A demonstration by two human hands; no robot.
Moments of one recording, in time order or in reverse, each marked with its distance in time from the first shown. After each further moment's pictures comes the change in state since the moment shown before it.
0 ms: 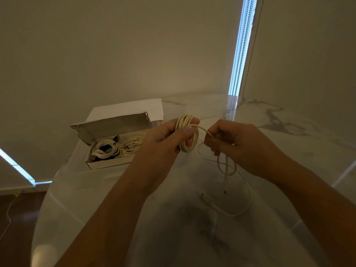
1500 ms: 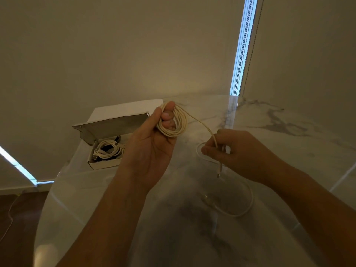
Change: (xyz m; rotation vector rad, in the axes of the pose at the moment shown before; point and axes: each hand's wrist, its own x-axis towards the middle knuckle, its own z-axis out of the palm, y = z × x) left_hand 0.012 0.006 -0.015 -0.882 -0.041 -0.094; right_hand -0.001 0.005 0.011 -0.187 -0.044 -0.008
